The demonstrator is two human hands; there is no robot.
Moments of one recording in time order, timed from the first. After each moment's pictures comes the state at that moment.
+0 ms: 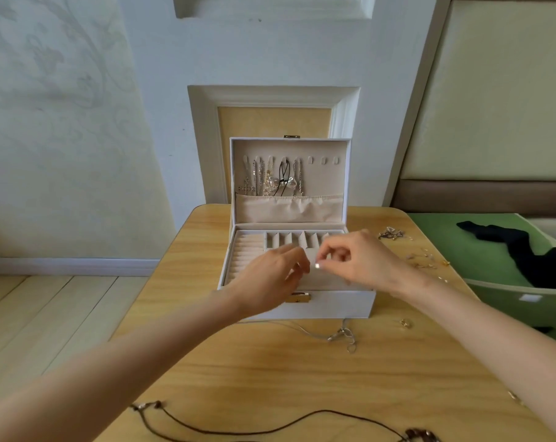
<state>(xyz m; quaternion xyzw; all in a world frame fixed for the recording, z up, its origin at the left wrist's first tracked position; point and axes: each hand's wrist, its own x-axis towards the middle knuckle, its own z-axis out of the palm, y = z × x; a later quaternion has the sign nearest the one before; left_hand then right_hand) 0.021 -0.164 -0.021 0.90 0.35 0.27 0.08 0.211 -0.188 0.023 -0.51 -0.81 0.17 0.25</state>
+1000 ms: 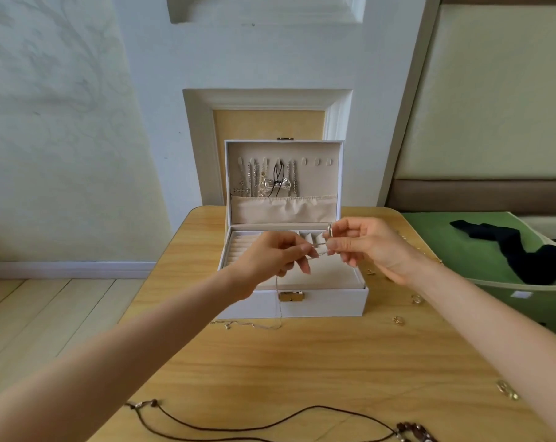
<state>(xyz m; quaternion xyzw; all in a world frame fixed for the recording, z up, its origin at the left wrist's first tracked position) 0.034 -0.175 0.020 0.71 0.40 0.31 0.50 0.233 -0.183 0.029 -0.46 -0.61 0.49 0.42</state>
